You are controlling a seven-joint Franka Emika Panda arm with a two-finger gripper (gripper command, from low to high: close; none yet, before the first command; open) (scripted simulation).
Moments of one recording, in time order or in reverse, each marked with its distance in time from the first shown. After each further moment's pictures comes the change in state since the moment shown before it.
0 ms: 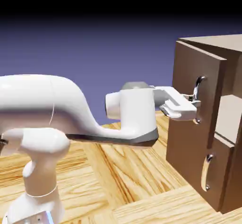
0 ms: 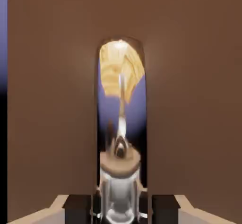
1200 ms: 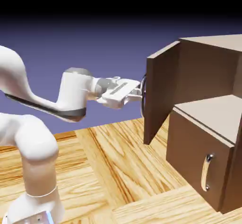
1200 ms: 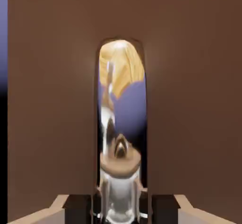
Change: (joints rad) arm -0.485 -0.123 1.103 -0.433 1.199 -0.593 -0.179
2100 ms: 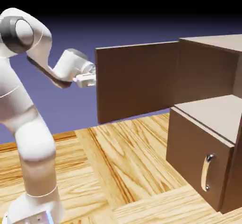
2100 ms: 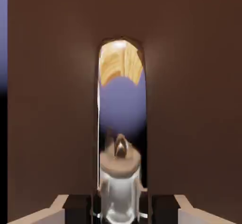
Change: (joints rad) arm -0.151 0.791 0.783 0.692 0.782 -1.053 0.262
